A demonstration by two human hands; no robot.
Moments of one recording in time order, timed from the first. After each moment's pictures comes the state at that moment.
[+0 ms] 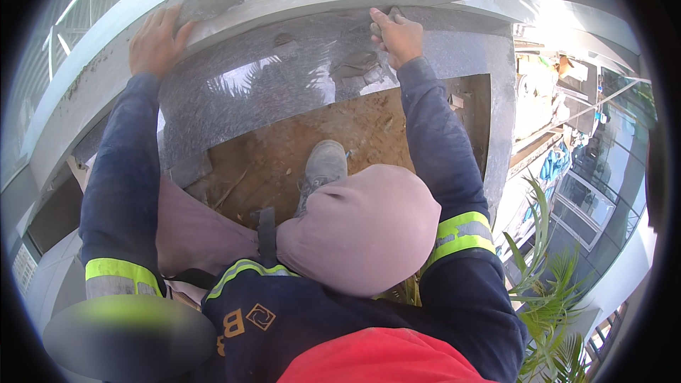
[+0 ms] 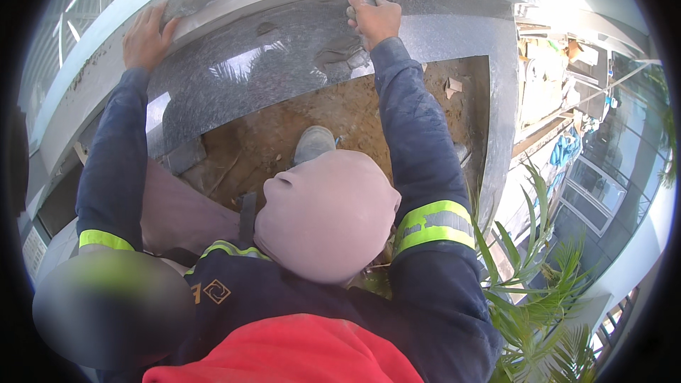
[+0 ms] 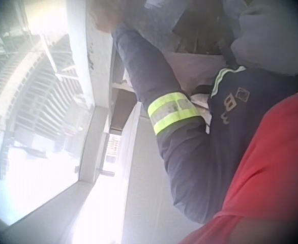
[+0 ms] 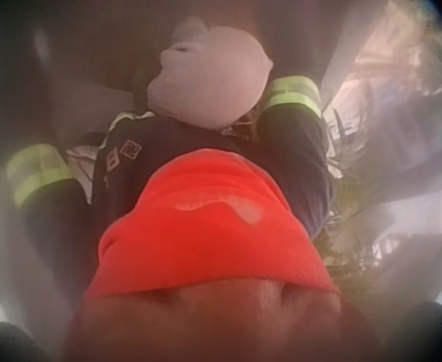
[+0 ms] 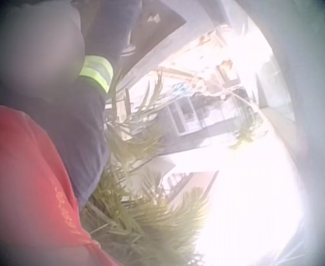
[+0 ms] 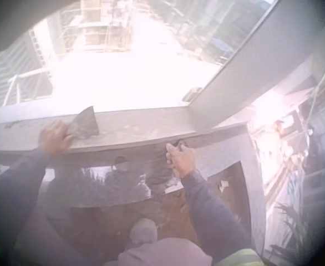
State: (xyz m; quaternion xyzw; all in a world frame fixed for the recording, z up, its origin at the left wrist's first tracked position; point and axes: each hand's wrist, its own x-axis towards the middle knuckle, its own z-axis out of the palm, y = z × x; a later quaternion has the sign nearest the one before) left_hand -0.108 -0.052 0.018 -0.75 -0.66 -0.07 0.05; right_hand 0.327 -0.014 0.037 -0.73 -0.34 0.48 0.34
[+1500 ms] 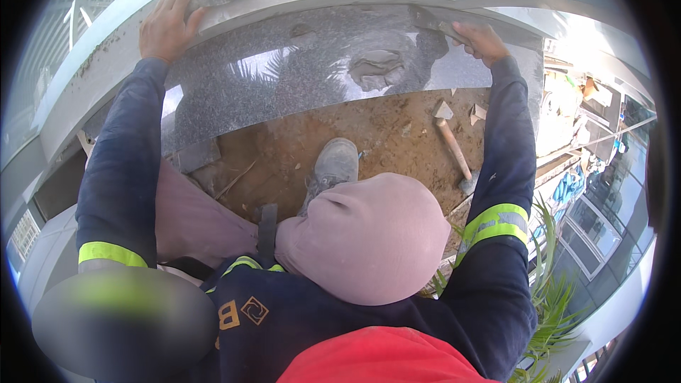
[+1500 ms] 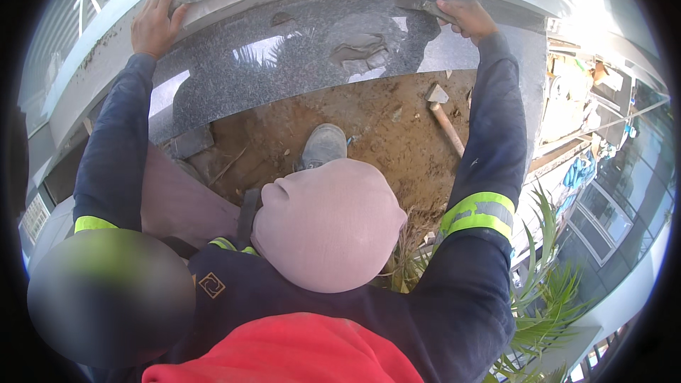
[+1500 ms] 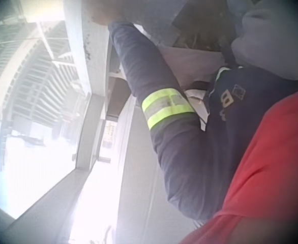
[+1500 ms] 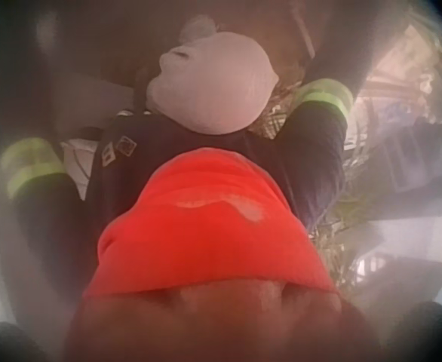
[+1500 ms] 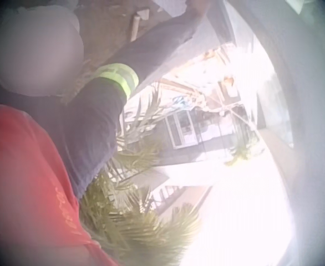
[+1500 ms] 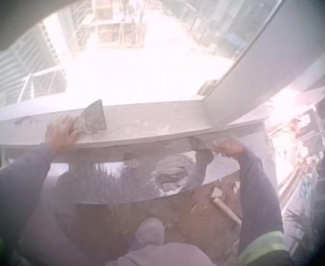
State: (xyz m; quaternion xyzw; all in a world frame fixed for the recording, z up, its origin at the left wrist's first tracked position) left_hand -0.113 -0.053 0.014 -0.75 -0.65 -0.06 0.09; right_hand 0.496 0.063 0.034 -0.66 -0.56 0.50 0.00
